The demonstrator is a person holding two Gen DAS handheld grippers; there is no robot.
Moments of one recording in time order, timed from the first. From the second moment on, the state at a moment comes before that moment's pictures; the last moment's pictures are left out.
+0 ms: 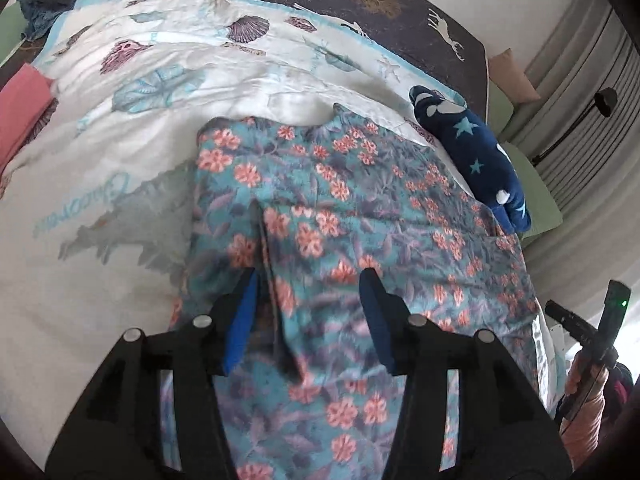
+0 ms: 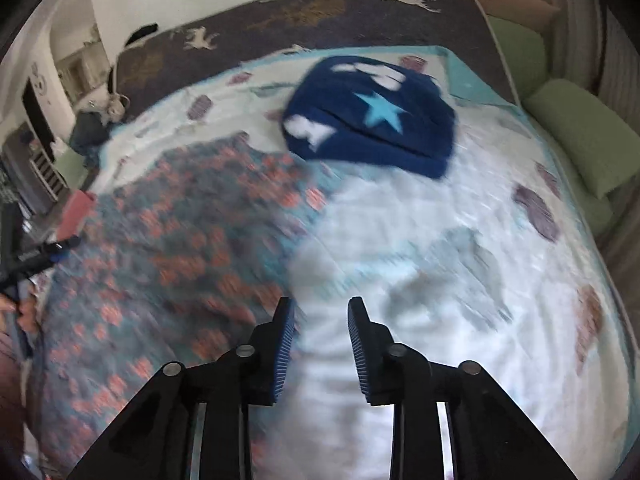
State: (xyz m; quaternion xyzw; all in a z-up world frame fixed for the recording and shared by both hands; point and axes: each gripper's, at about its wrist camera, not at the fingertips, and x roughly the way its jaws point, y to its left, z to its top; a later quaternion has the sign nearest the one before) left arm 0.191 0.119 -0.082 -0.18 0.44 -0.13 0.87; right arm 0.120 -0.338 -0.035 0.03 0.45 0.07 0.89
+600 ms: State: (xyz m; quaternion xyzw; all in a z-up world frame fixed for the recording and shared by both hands) left arm 0.201 0.118 0.022 -0.13 0.30 -0.14 0.93; right arm 0.223 -0.357 -0.050 0.19 0.47 0.10 0.86
